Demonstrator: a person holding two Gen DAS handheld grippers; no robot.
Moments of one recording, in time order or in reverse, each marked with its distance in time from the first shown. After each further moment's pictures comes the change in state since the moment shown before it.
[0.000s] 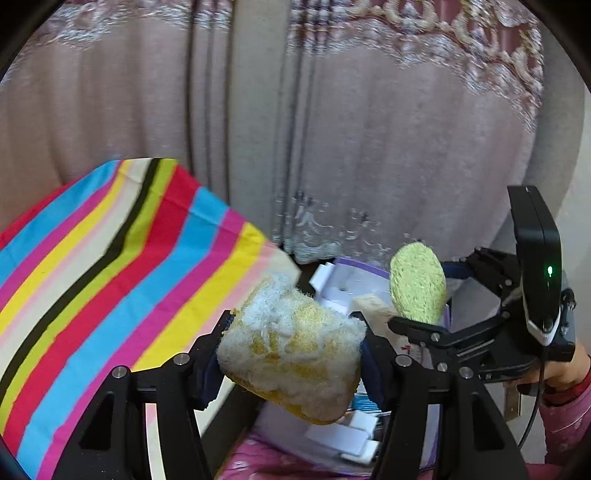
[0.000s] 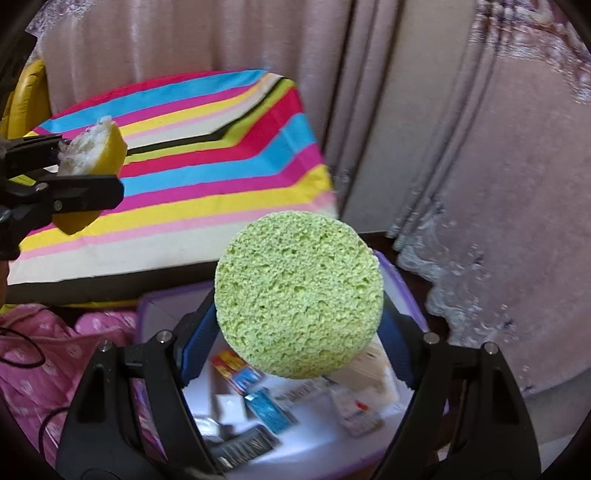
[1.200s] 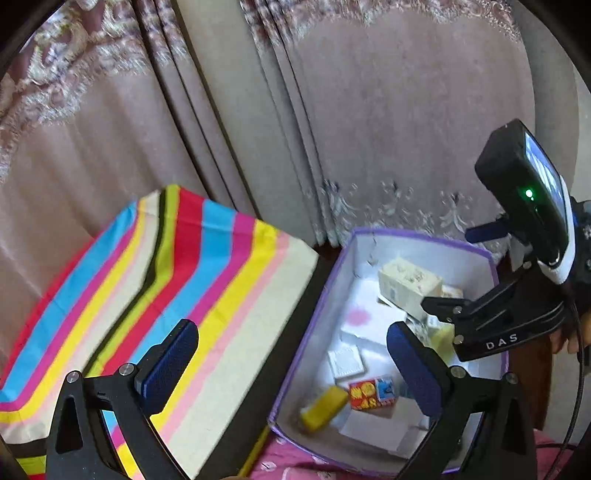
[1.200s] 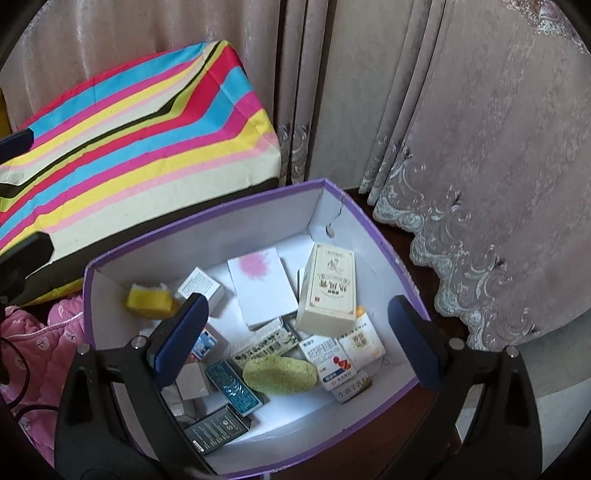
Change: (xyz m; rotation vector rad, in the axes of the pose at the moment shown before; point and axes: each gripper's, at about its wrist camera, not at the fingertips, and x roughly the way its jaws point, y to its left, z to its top) left arm 0.030 -0.061 -0.031 0.236 0.015 0.259; right arm 0.033 -0.029 -0.047 0.140 0.121 -0.051
